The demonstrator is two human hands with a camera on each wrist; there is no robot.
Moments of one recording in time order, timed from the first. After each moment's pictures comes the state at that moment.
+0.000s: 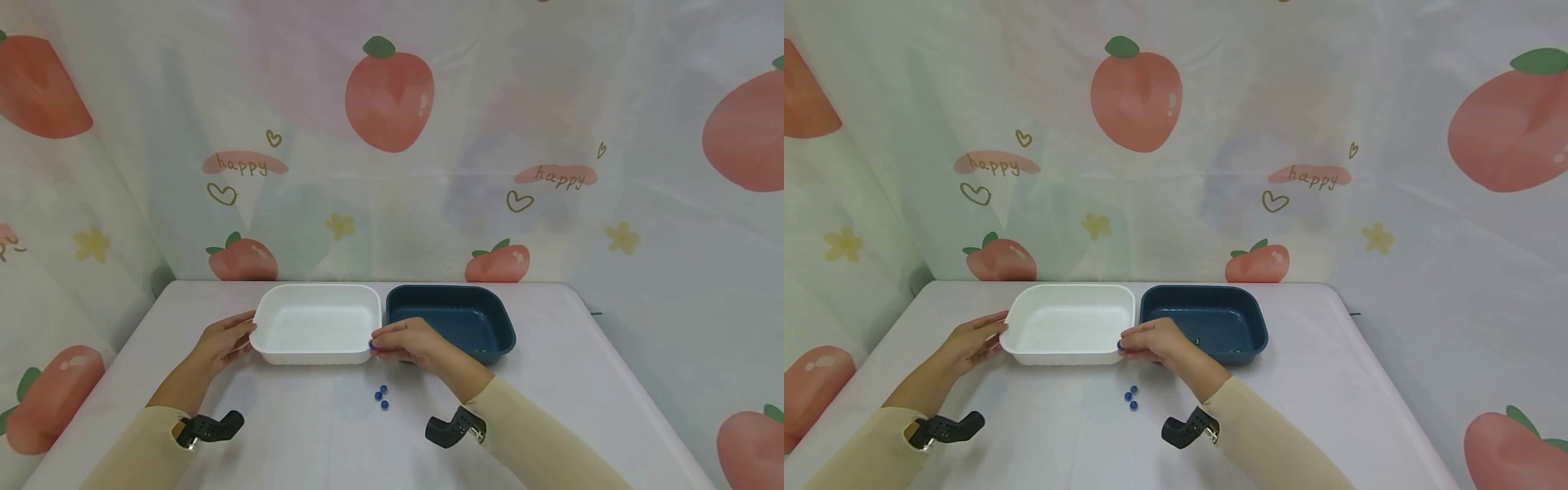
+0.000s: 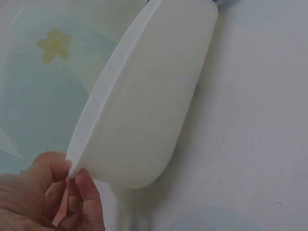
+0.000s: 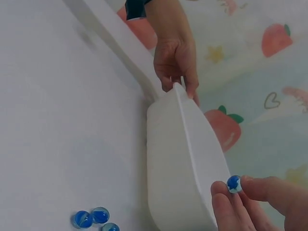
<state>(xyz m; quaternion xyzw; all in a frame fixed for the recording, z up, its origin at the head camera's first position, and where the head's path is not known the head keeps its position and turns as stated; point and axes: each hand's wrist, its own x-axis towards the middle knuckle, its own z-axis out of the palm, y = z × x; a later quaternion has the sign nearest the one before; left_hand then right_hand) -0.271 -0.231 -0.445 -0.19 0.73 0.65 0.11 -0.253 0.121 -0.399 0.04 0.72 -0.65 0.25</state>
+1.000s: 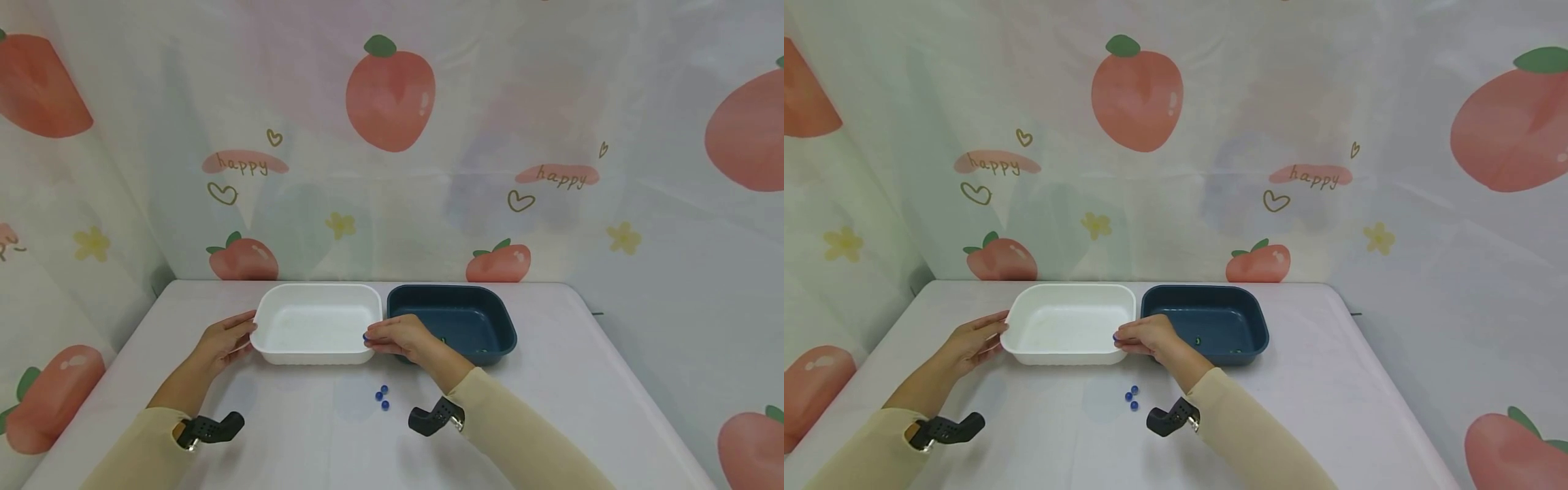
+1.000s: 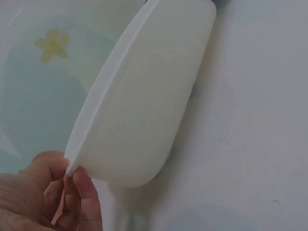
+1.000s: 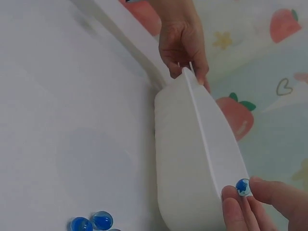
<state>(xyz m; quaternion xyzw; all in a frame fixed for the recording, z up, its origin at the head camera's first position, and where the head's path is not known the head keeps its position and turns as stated) -0.268 -0.232 -0.444 -0.19 0.71 0.67 0.12 -0.272 0.102 -0.413 0.09 0.70 -0.68 0.21</state>
